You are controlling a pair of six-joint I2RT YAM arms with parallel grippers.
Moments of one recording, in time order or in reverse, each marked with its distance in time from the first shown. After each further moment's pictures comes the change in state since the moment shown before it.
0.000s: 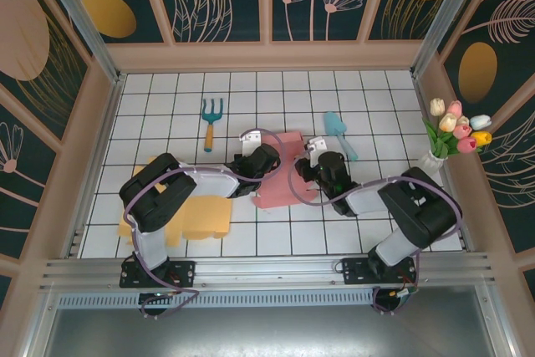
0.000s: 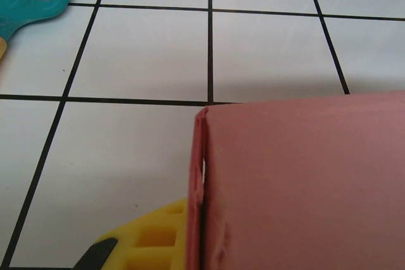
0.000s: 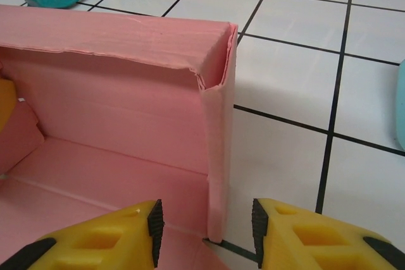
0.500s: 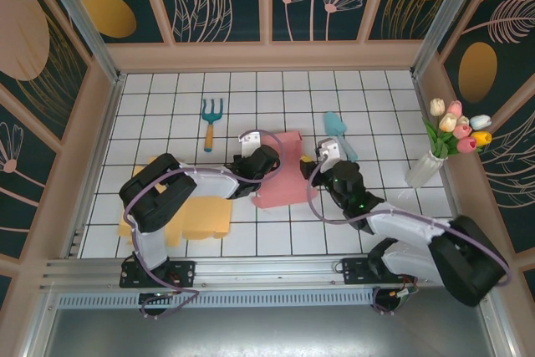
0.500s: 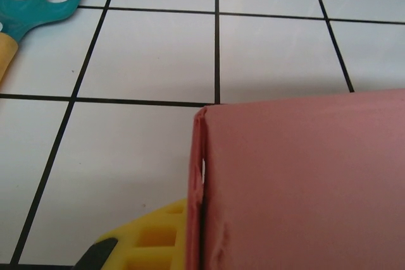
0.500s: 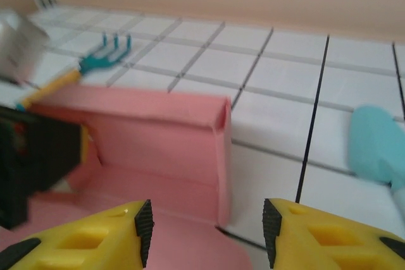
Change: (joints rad) left arm -0.001 -0.002 -0.011 0.010 -0.030 -0.002; right arm 0.057 -0.429 -0.106 -0.218 0.043 0.018
